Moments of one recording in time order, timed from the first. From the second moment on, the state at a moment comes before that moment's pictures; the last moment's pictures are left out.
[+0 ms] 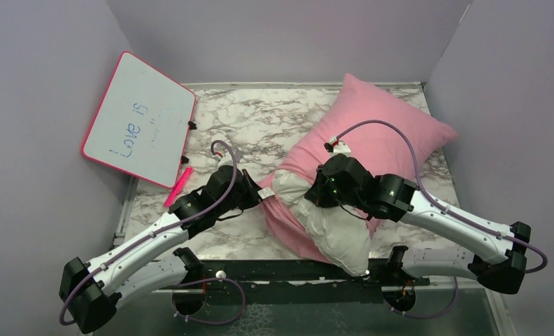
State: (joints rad) left arm -0.79 0.87 0.66 -0.38 -0.10 -0.94; right arm 1.04 1.11 1.11 -0.74 0.27 0.80
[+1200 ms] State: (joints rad) left arm -0.67 0.64 0.56 -0.51 0.10 -0.92; right arm 1.04 1.22 1.17 -0.70 0.08 0.60
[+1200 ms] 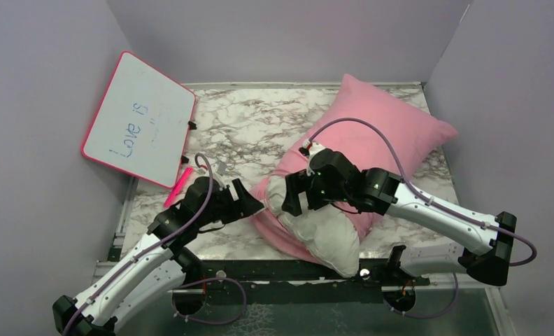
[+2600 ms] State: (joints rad) left arm -0.68 0.90 0.37 -0.11 0.29 -1.04; right arm 1.22 1.28 1.10 -0.72 0.45 0.69
